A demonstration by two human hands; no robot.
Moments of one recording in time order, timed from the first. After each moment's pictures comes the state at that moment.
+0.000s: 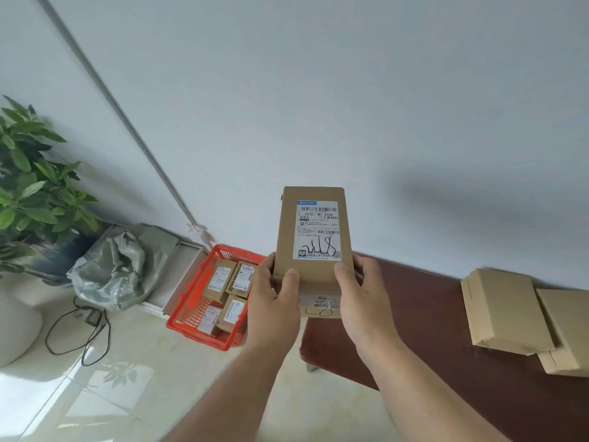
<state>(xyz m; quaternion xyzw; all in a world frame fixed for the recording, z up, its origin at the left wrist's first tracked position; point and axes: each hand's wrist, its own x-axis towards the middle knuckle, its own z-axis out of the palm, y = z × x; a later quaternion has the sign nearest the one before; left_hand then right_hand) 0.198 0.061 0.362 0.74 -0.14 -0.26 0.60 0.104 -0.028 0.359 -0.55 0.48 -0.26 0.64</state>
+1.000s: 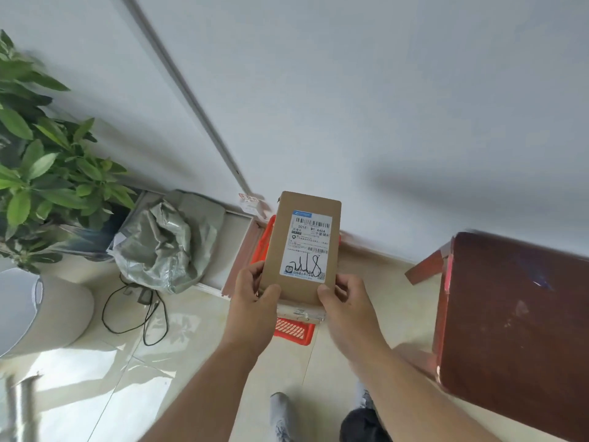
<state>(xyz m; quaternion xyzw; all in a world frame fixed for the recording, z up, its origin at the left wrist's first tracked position) 0.567 0.161 0.213 0.82 -0.06 -0.34 0.45 0.444 0.063 0.183 -0.49 0.52 -0.11 0.69</state>
